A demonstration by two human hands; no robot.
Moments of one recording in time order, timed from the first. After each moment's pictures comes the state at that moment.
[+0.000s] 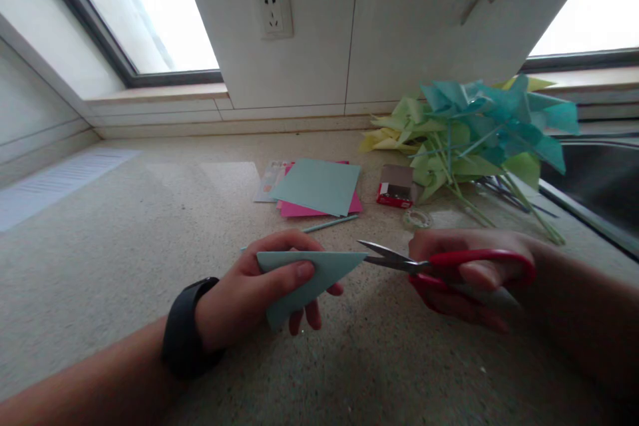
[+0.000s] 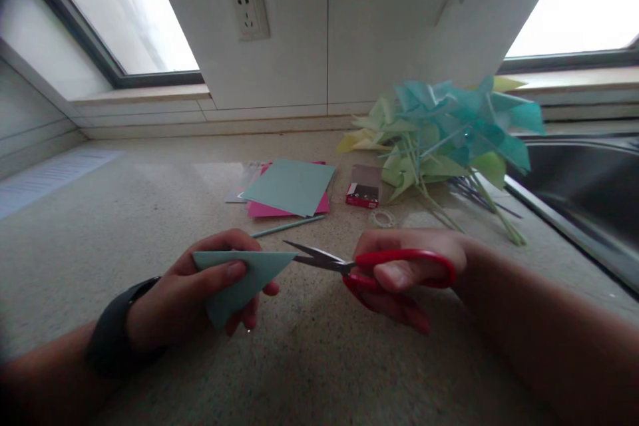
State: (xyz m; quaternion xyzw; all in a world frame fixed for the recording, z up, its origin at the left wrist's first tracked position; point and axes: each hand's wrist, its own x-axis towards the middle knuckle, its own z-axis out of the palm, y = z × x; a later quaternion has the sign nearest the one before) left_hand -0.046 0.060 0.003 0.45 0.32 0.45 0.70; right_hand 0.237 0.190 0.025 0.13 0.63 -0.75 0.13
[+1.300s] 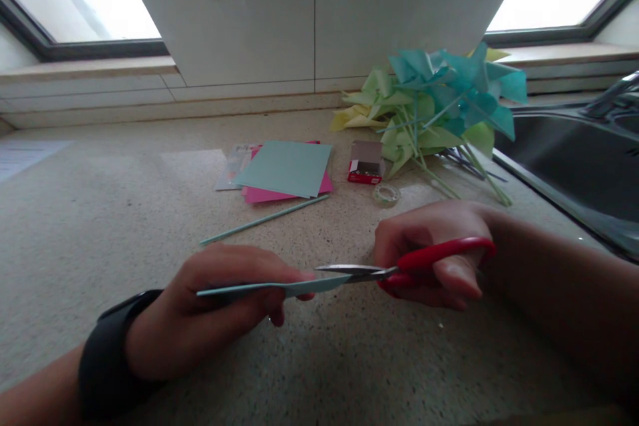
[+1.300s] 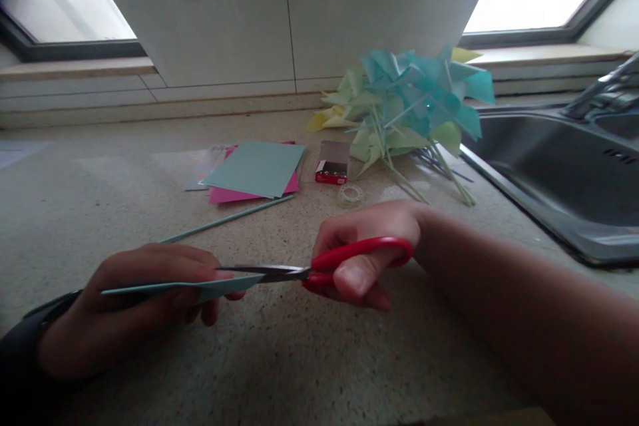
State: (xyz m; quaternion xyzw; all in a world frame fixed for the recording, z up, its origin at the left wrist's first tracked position) left_hand -0.050 0.057 0.013 0.75 0.32 0.37 0.44; right_hand 0.223 0.190 0.018 0.05 0.58 -0.78 0.22
